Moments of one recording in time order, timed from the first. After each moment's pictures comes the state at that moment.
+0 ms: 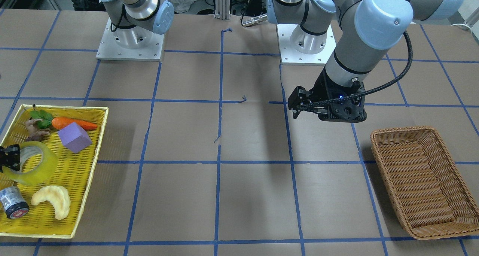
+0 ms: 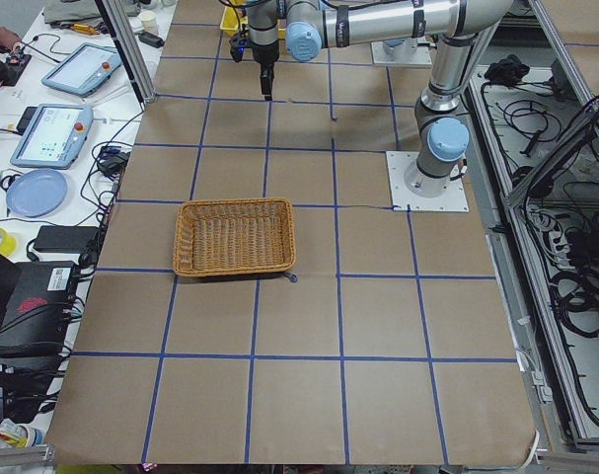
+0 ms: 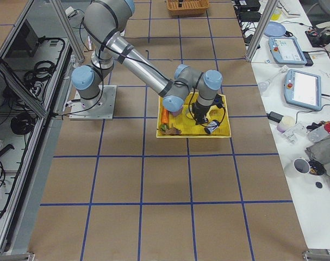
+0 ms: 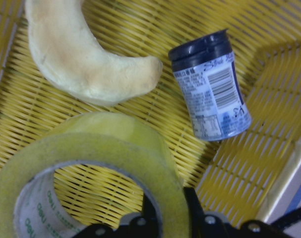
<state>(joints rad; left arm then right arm) -1.57 -1.69 -1.62 -1.43 1.53 0.02 1.13 -1.13 1.54 -1.99 -1.64 -0.85</state>
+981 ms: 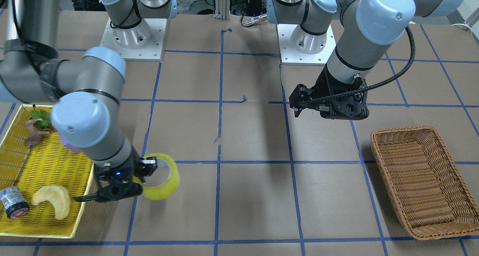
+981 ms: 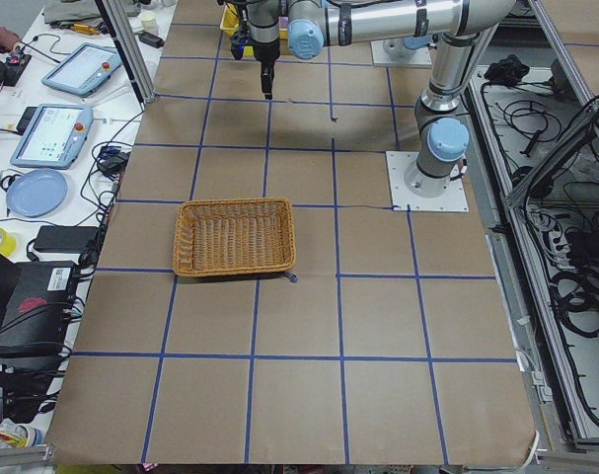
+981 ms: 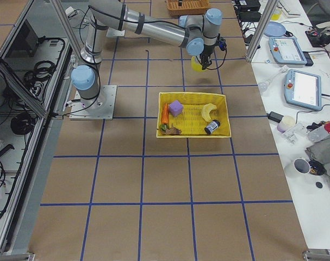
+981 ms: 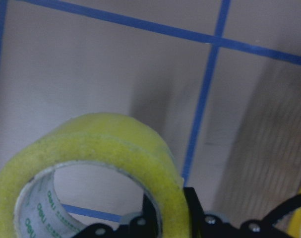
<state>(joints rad) -1.57 -1.69 -1.62 -1.43 1.54 0.02 1.65 -1.10 1.47 -1.96 -1.56 -0.11</state>
